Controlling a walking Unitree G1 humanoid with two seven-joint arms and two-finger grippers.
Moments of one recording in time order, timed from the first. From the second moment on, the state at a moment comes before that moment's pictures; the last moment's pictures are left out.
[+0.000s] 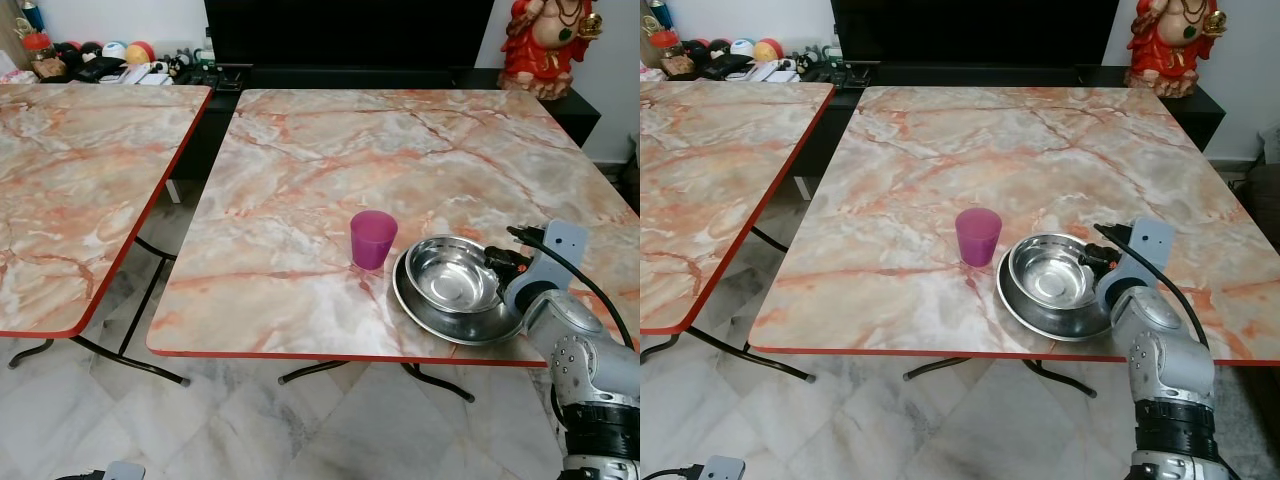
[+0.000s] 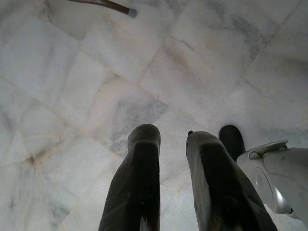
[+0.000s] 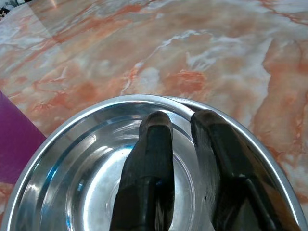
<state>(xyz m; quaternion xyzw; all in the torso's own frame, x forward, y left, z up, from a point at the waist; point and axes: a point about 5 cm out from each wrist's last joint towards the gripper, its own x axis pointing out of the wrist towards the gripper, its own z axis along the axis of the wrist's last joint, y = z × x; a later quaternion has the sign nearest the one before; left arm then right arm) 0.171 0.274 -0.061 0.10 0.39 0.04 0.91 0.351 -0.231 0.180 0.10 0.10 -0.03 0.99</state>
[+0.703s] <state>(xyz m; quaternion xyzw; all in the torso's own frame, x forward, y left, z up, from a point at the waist) 0.170 0.276 -0.061 0.10 0.39 0.04 0.91 0.305 -0.238 0.185 -0.06 -0.11 -0.07 0.99</state>
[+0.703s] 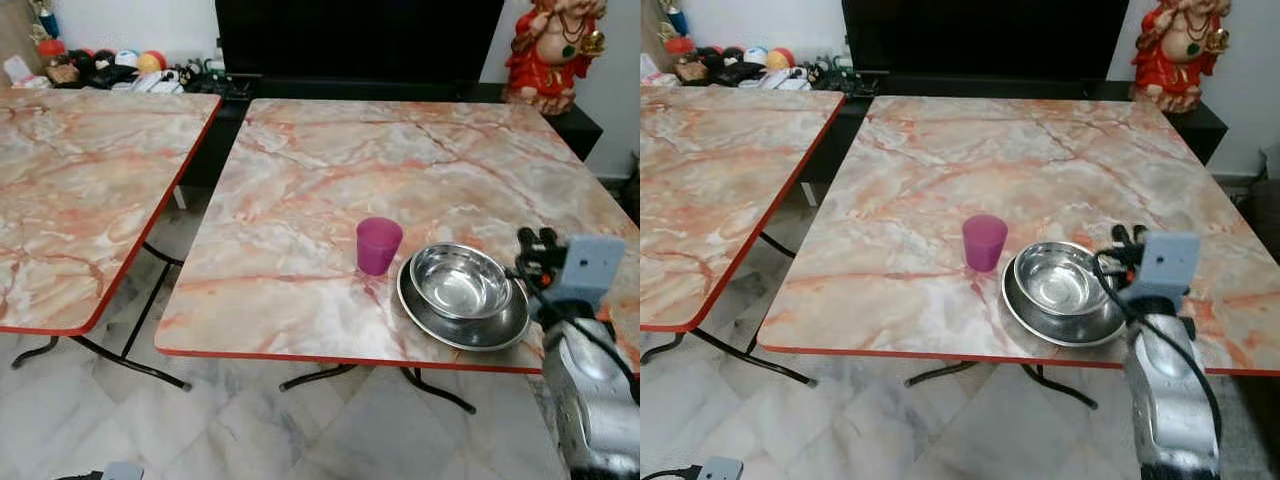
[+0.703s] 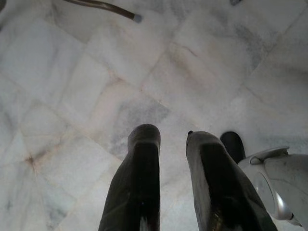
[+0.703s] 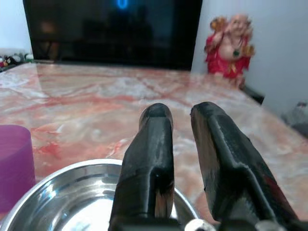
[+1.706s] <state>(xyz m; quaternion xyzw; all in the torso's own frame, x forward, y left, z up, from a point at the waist) 0.182 0.267 -0.058 0.08 0.38 0.03 0.92 0.293 -0.237 0.173 -0.07 -0.14 -0.08 0.99</state>
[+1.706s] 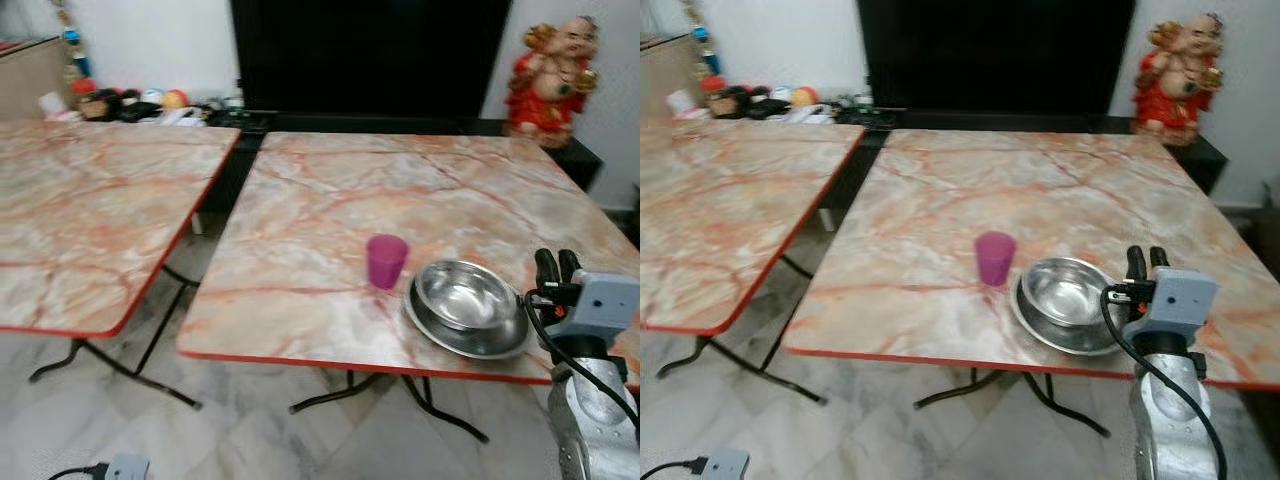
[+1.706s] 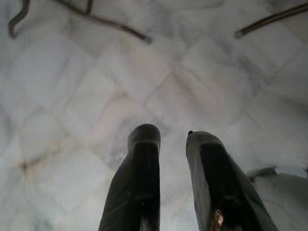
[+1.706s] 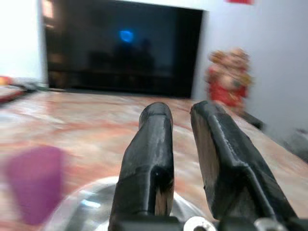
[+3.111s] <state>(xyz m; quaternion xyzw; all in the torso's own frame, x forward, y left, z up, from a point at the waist) 0.173 0.268 -0.063 0.07 0.39 0.05 0.92 0.308 -0.204 0.166 -0.01 -0.13 -0.06 0.99</state>
